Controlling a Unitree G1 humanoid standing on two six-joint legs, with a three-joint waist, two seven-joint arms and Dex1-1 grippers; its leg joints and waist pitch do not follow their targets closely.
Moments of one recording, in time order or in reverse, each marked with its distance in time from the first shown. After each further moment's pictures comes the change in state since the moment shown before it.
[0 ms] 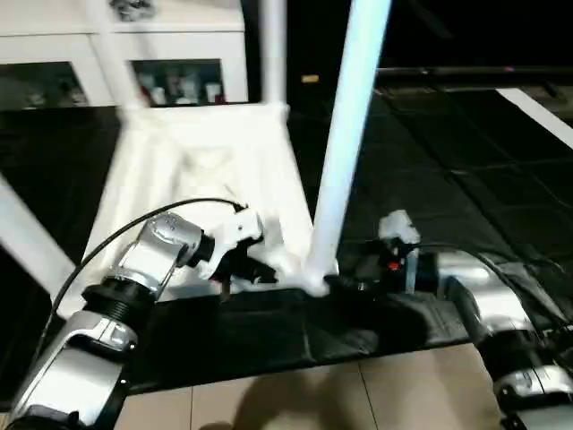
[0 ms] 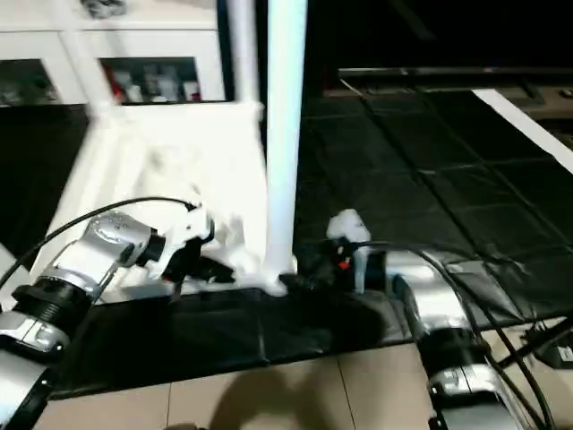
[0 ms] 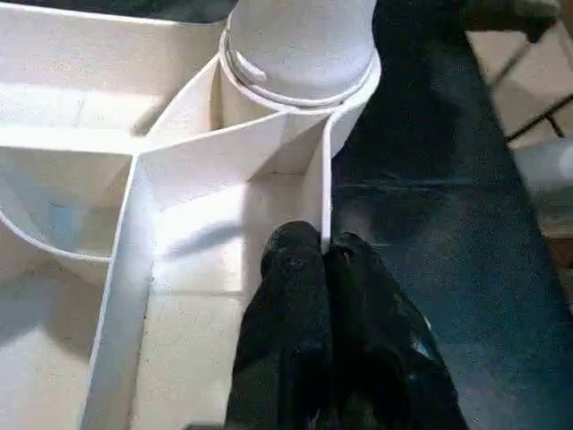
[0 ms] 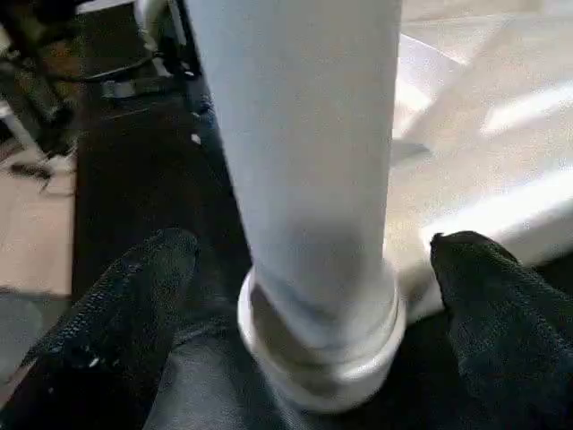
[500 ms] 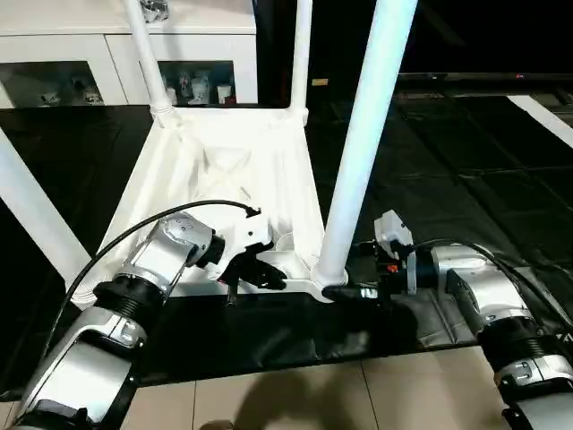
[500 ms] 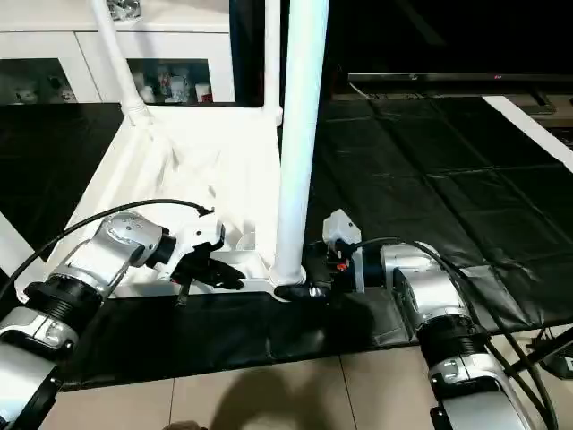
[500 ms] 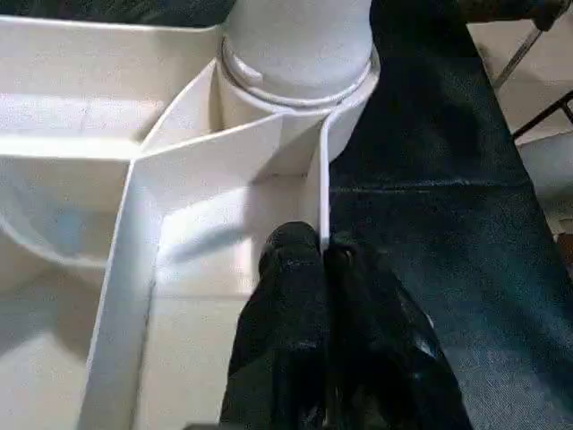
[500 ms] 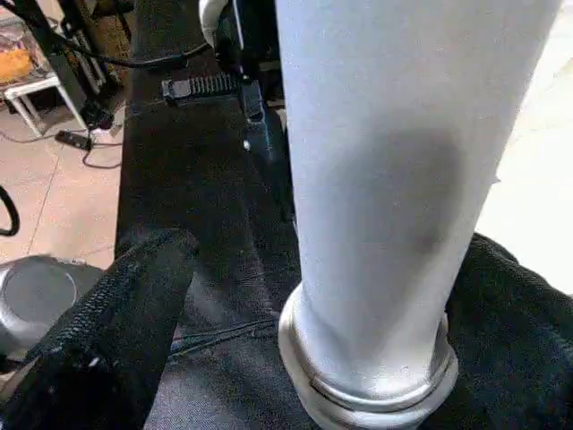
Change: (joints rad) left arm -0.024 -0.035 -0.003 0.054 0.019 -0.066 0.035; right arm -0.018 -0.012 0.030 0.024 -0.003 -0.035 0.070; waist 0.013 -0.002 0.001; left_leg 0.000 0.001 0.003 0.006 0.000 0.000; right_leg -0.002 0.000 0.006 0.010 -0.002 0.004
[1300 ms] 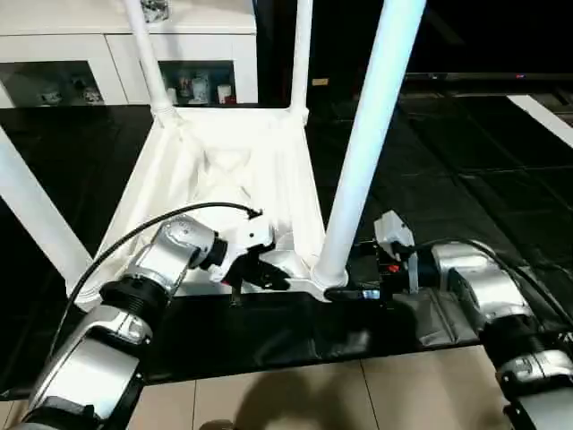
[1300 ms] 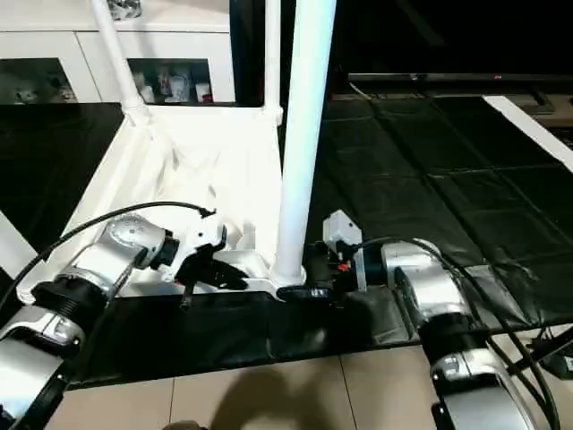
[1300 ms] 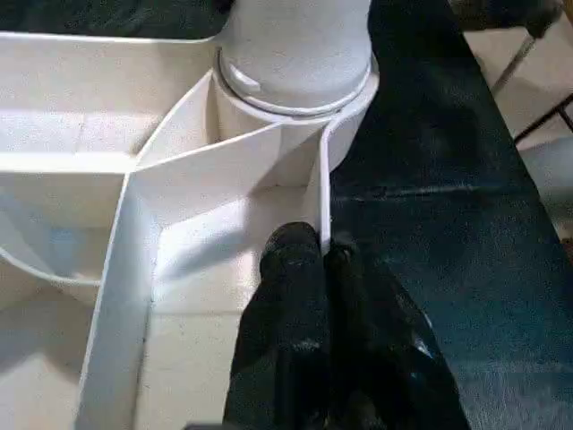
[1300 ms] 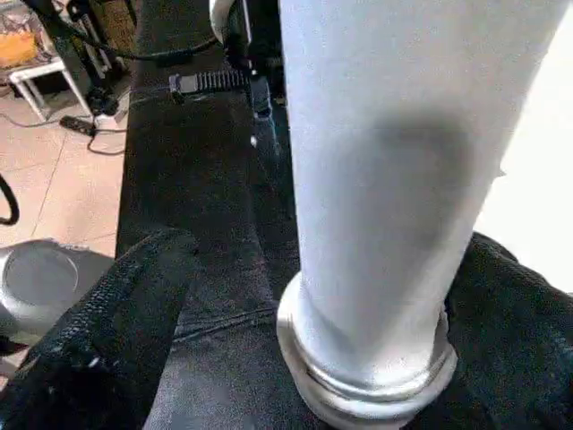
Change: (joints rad) left arm -0.016 -0.010 0.010 0.089 -0.008 -0.103 -0.018; right arm -0.027 -0.005 0.018 0.059 -0.011 -0.042 0.020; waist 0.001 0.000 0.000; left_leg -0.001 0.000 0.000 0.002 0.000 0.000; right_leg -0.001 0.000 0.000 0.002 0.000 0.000
